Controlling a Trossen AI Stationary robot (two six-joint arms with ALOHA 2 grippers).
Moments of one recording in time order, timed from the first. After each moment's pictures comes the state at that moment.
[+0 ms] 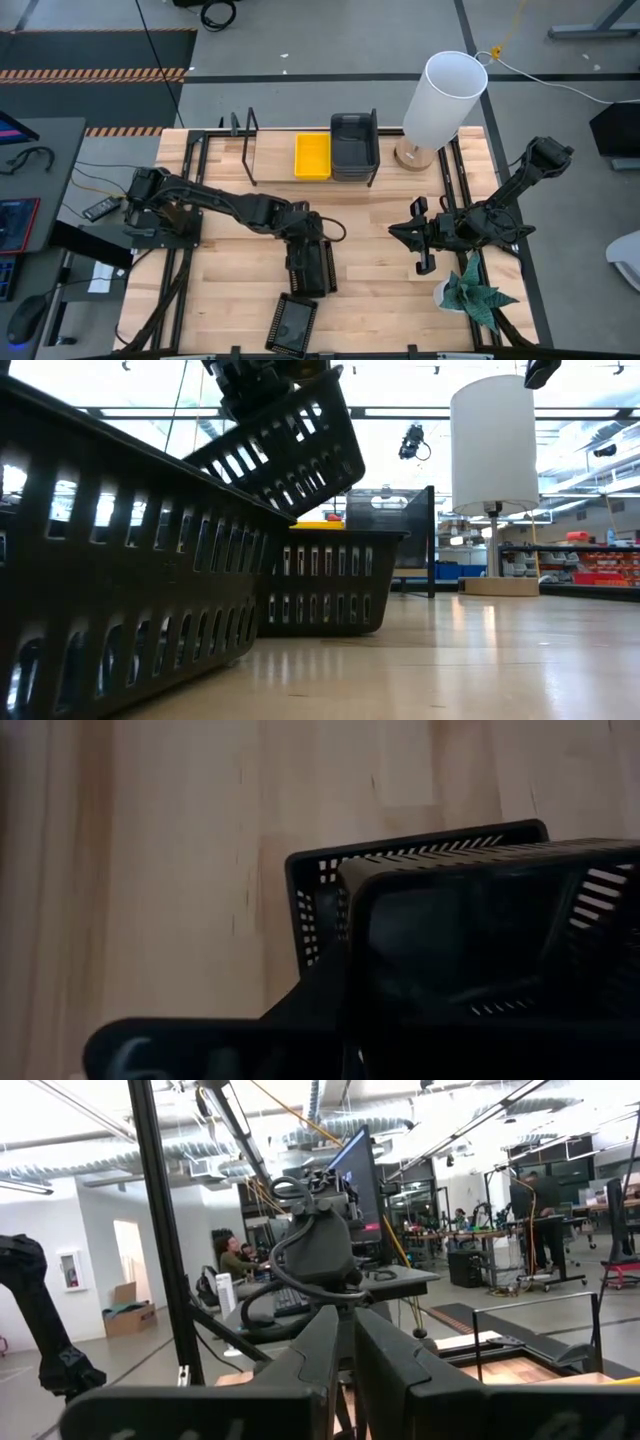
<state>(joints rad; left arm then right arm) -0.18 1.72 1.36 -0.68 -0.07 -0.12 0.69 1.06 0.30 1.17 0.74 -0.13</state>
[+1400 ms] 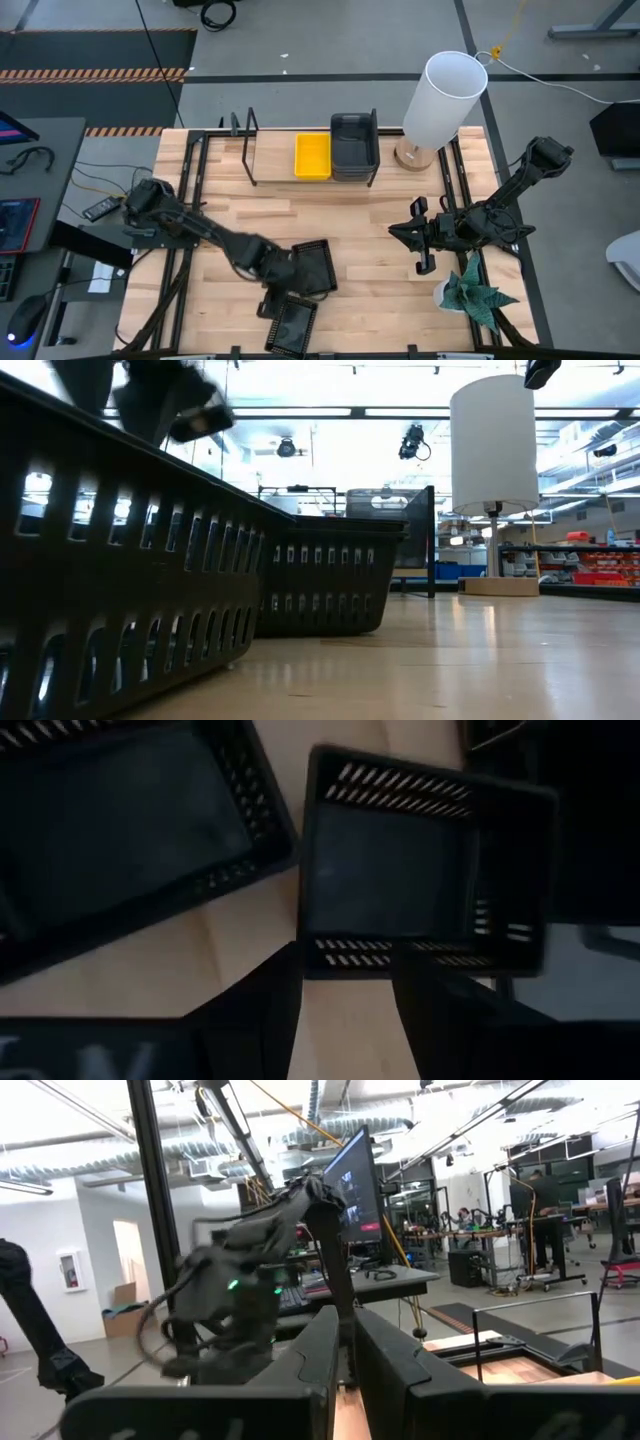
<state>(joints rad) -0.44 1.76 1.37 -0.76 0.16 -0.31 0.69 1.06 0.30 1.17 0.74 -0.13</state>
